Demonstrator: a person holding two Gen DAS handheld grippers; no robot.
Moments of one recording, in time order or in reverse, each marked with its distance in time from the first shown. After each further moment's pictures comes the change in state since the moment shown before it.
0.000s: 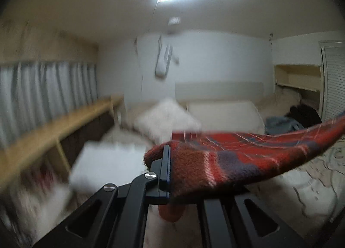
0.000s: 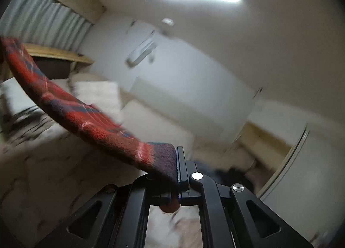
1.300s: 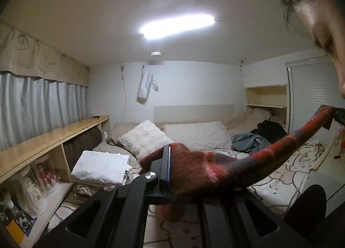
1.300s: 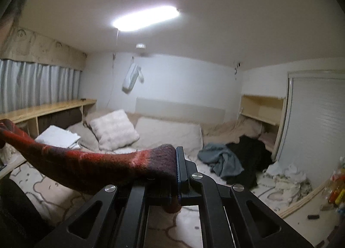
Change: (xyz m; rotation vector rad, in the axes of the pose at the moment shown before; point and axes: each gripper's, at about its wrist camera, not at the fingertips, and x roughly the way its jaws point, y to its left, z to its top) left arm -0.186 -0.039 -0.013 0.015 -0.193 -0.132; right arm -0.251 -0.038 -0.114 0.386 -0.112 0.034
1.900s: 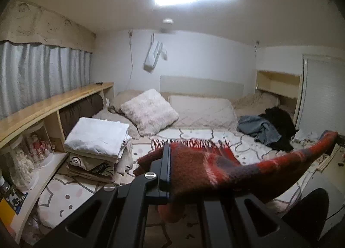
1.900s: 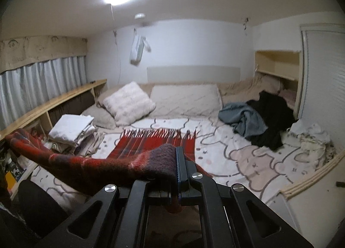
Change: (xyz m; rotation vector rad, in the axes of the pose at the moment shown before) left arm 0.092 0.011 -0.027 -0.084 0.204 0.018; right arm 0.077 -0.030 -0.021 0.146 0.274 0.136
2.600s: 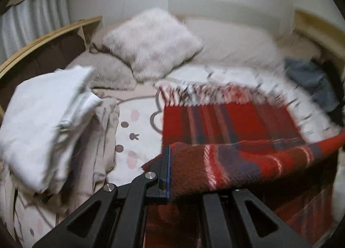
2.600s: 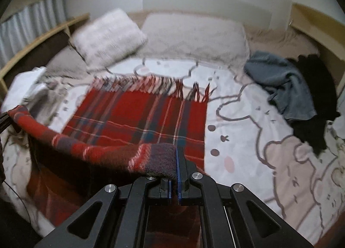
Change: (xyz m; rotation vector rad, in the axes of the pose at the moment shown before) left arm 0.439 0.032 -0.045 0.077 0.466 0.155; right arm 0.430 -0.026 0.018 -0.079 0.484 -0.002
